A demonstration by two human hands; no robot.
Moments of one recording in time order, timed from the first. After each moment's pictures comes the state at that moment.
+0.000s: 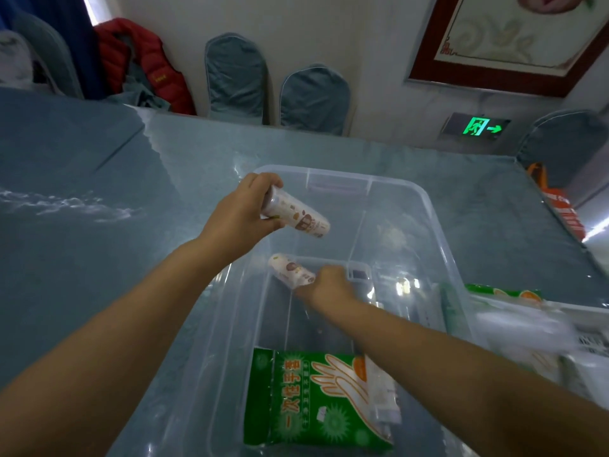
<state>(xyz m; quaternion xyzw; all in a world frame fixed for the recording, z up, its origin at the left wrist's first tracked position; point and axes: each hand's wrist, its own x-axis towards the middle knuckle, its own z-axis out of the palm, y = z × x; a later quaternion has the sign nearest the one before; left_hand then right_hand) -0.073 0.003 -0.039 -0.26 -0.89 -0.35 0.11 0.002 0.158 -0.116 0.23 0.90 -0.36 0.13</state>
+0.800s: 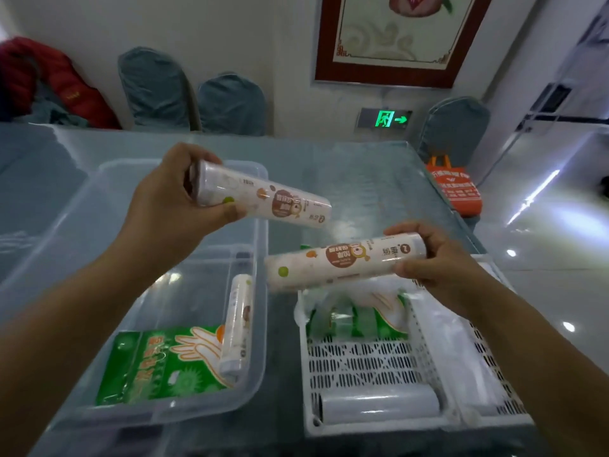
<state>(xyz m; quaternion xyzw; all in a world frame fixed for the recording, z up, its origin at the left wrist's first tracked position) 0.116 0.194 0.052 -0.23 -0.84 -0.48 0.12 0.236 0.509 0.009 0.07 0.71 -0.71 0.01</state>
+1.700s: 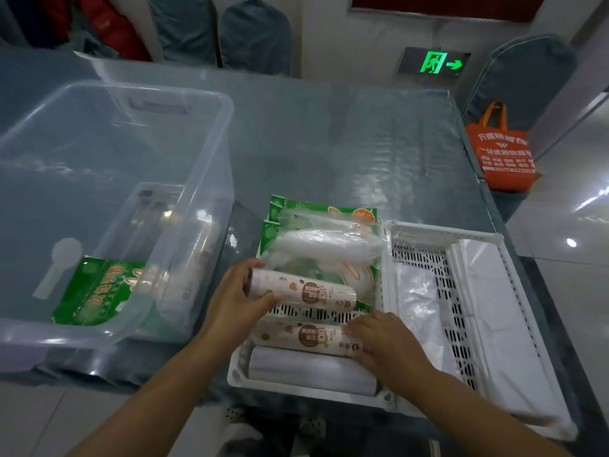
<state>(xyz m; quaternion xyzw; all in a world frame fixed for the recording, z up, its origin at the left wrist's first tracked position) 0.233 0.341 -0.137 0.01 -0.83 -0.54 -0.11 0.314 0.587 -0.166 -0.16 0.98 -0.14 0.02</state>
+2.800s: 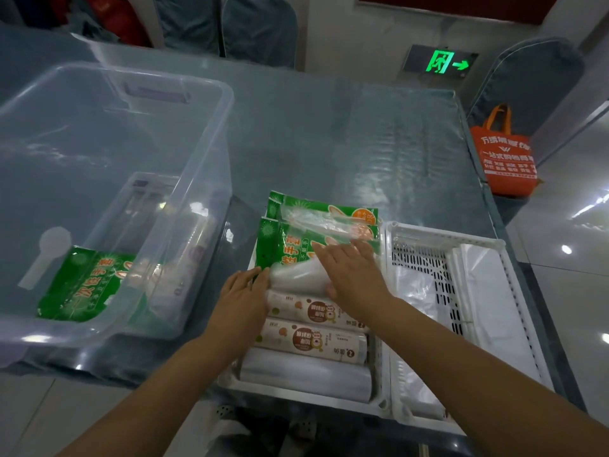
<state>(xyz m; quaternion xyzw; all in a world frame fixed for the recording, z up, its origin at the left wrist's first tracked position) 0.222 0.349 -0.183 -0.15 -0.97 -0.18 -0.07 0.211 0.564 -0.165 -0.15 0.99 0.01 0.03</state>
